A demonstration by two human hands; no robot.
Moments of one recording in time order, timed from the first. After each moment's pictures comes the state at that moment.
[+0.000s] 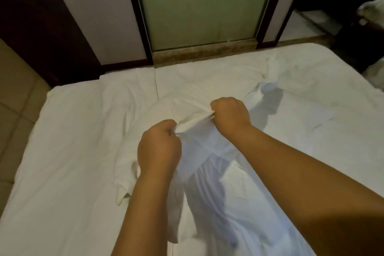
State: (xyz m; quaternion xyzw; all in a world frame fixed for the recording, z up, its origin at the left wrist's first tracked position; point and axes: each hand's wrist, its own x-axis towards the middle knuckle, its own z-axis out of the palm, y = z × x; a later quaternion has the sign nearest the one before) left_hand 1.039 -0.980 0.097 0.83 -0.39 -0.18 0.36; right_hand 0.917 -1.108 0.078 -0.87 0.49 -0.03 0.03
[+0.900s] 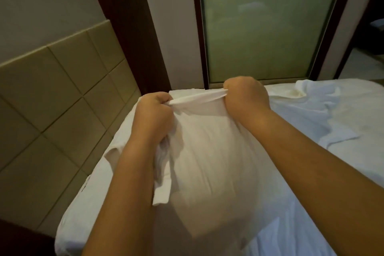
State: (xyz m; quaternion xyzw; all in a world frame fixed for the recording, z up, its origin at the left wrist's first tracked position) left_hand 0.875 -0.735 0.259 0.80 -0.36 -0.03 0.48; right_hand 0.749 -0.881 0.251 -0.89 0.38 -0.25 0.00
